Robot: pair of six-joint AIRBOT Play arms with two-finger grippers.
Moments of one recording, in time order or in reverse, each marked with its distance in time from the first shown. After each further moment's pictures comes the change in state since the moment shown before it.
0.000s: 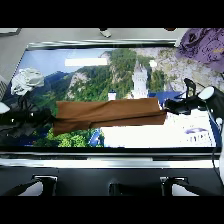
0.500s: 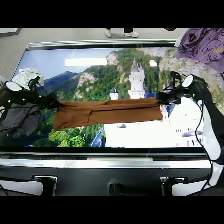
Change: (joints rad) left arm -0.047 -0.415 0.410 0.000 -0.003 0.020; right arm 0.099 -0.299 0.287 -0.089 0.000 0.042
